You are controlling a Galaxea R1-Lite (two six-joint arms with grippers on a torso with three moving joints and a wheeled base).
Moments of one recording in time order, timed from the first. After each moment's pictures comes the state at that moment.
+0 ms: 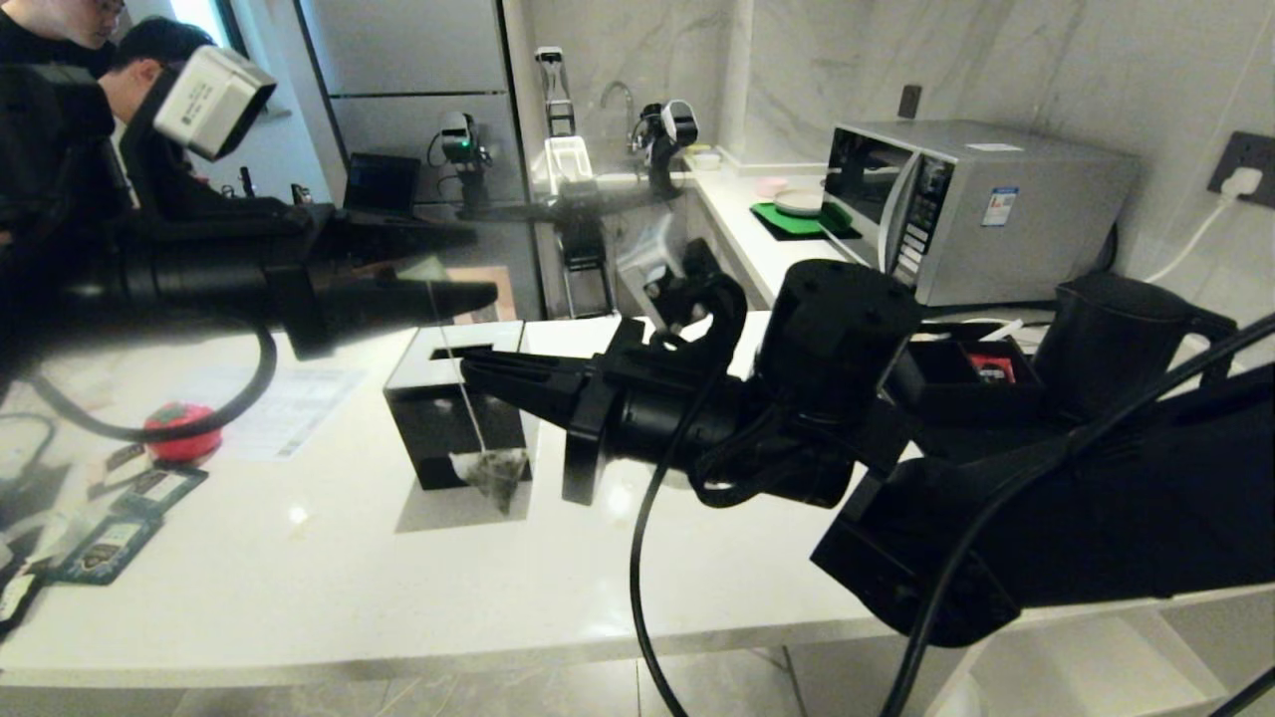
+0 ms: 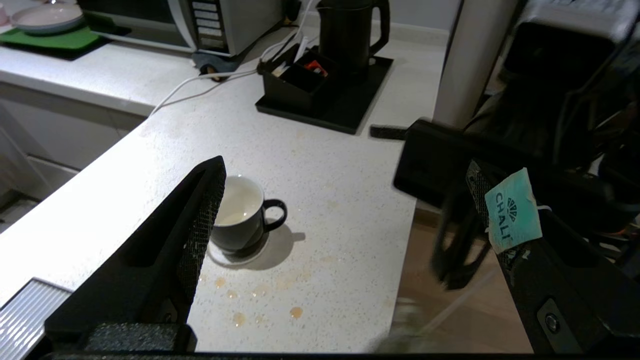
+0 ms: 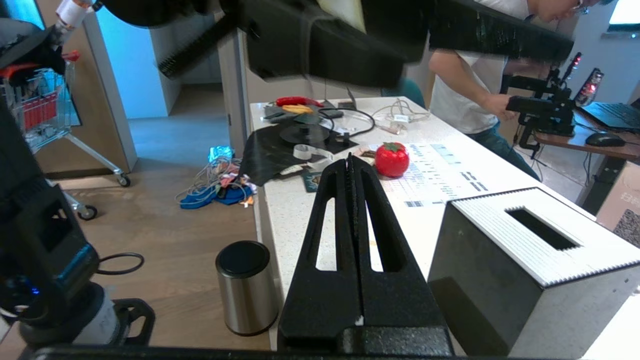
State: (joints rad) left arm -0.14 1.52 -1.06 -0.37 -1.02 0.07; right arm 0.87 2.03 -1.19 -1.11 0.52 0.06
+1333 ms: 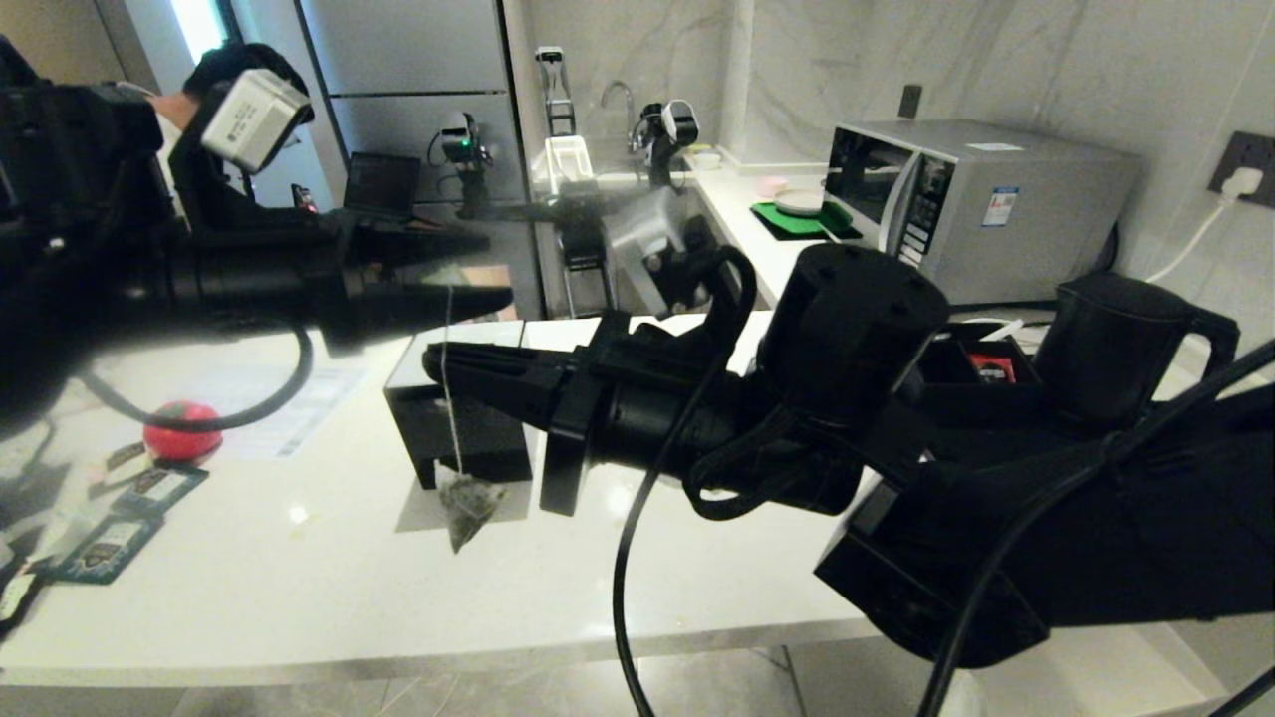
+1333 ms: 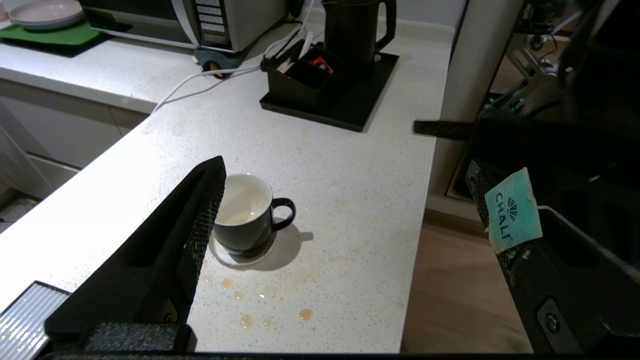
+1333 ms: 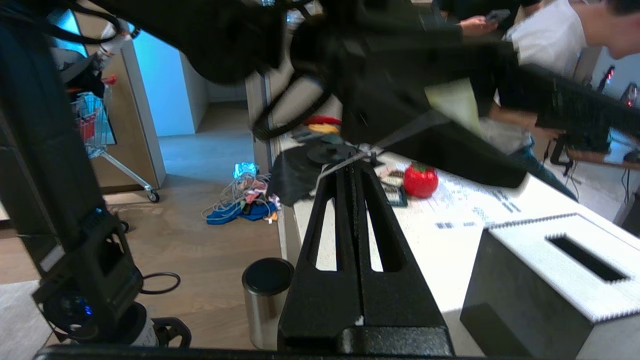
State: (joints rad) left arm -0.13 1.58 -1.07 -0.41 -1.02 0.08; right arm 0.91 1.99 -1.20 -1.12 0.52 0.11
